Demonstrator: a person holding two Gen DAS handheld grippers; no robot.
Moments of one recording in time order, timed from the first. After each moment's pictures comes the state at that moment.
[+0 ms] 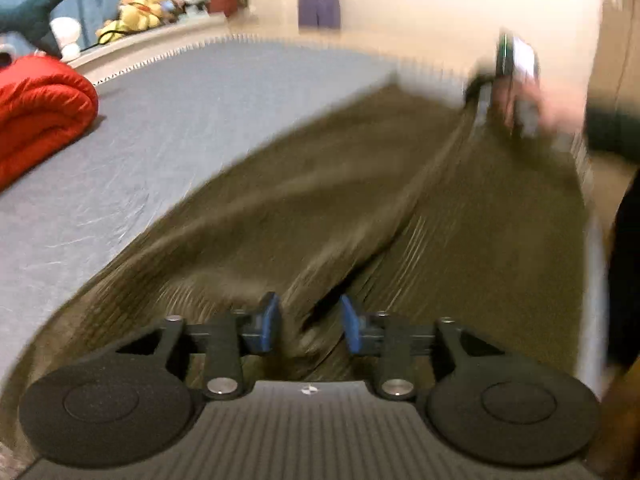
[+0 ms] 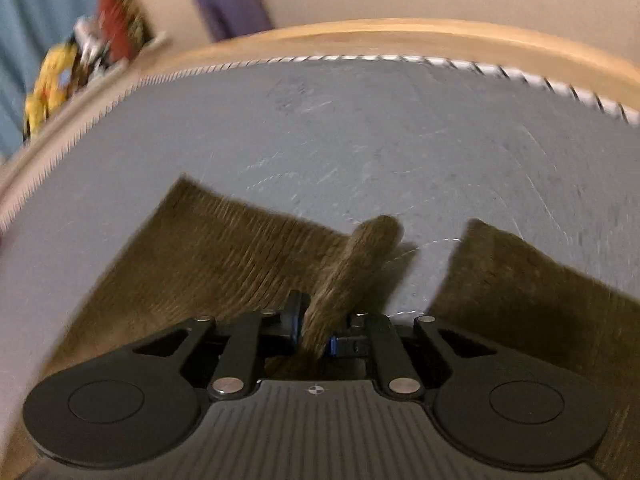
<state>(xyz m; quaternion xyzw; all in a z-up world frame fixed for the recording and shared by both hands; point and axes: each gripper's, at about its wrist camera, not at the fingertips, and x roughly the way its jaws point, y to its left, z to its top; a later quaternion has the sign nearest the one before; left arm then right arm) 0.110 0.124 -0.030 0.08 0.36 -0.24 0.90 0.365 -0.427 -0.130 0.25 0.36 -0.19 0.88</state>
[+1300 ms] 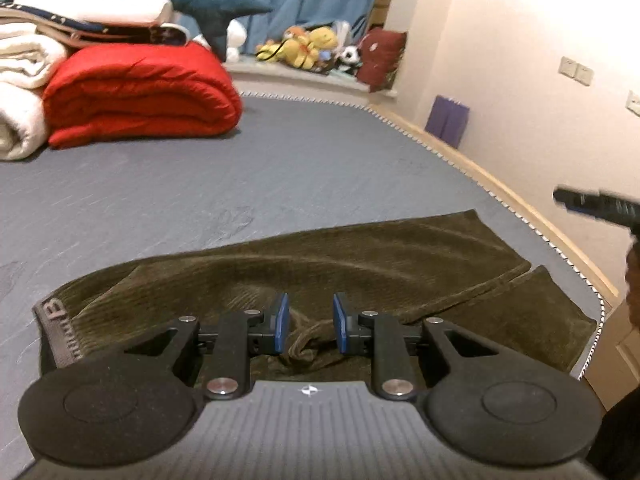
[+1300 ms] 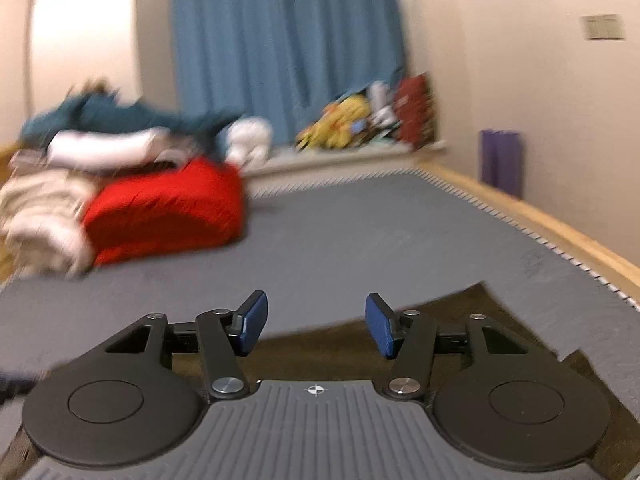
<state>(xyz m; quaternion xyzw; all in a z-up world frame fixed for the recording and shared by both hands) 0.014 0.133 0.076 -0.08 0.32 -0.04 0.94 0.140 -0.215 0.075 0.03 0.21 0.14 0.97</state>
